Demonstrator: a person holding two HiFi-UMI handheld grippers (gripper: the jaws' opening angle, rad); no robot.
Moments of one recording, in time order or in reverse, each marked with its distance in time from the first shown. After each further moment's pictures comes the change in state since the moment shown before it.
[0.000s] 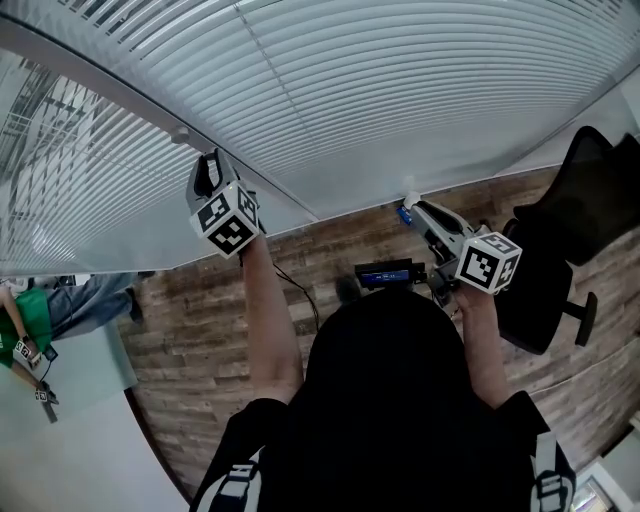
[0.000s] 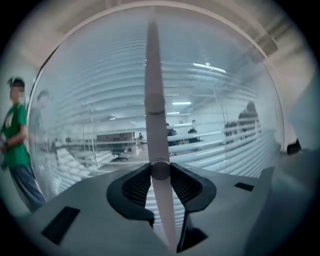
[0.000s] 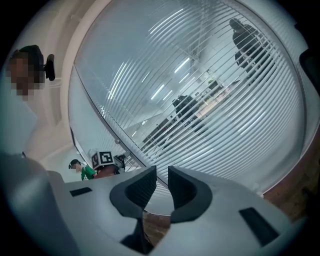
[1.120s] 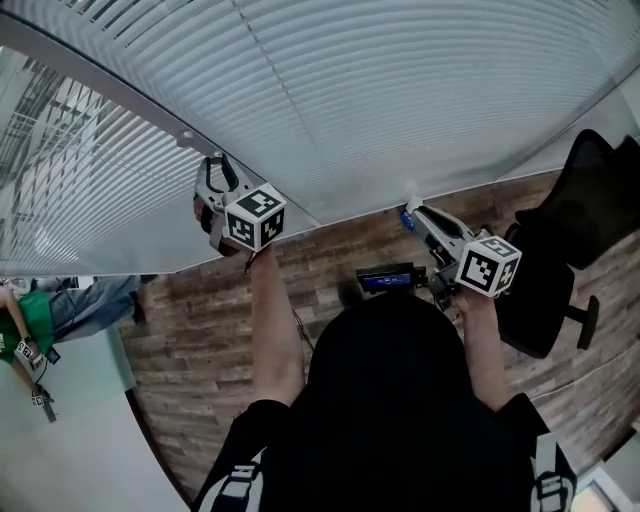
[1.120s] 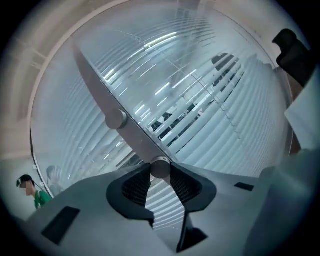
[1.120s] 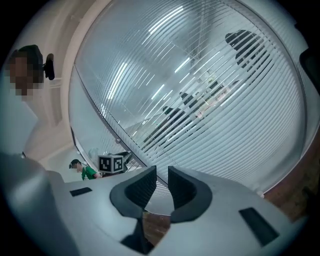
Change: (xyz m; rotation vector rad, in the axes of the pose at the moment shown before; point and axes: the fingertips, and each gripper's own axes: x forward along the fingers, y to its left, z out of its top) left arm 0.003 -0.005 -0.006 0.637 0.055 0.197; right arm 0.000 0.000 -0.002 0.000 0.004 0.004
